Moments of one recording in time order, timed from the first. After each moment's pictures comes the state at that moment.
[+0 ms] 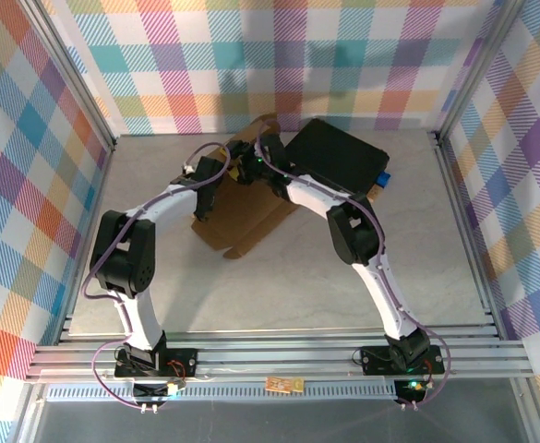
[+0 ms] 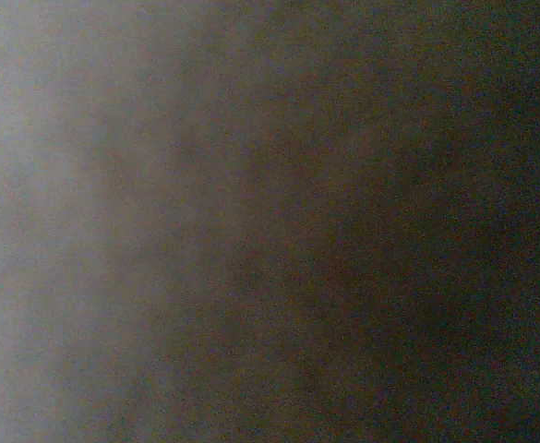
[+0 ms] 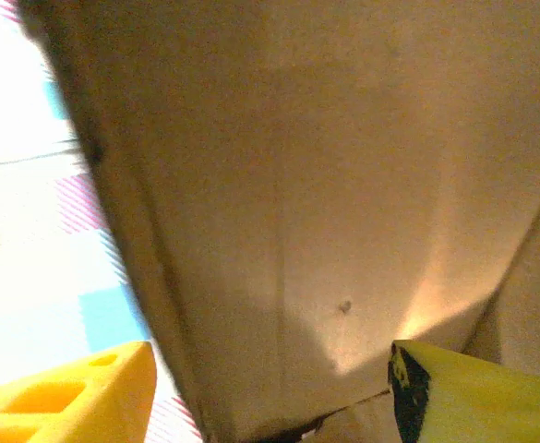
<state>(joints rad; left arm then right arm) -0.30 1.85 1.31 -0.56 -0.61 -0.27 0.62 2.47 2.03 0.18 -0.42 1.53</state>
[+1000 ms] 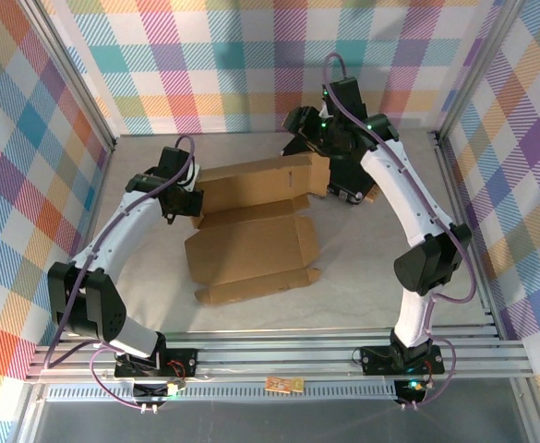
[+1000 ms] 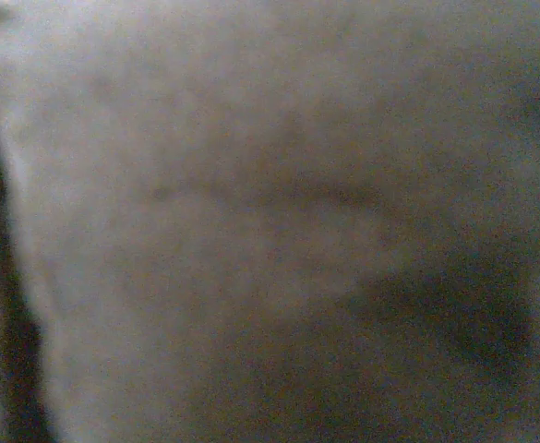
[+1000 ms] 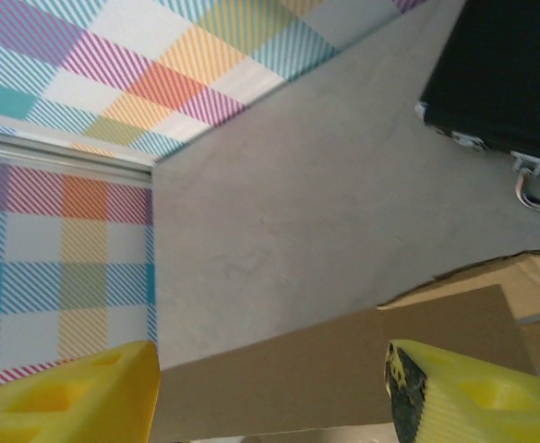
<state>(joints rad) -0.24 1.49 1.33 -0.87 -0.10 -0.05 0.46 1.87 2.12 -0.90 -0.19 0.85</state>
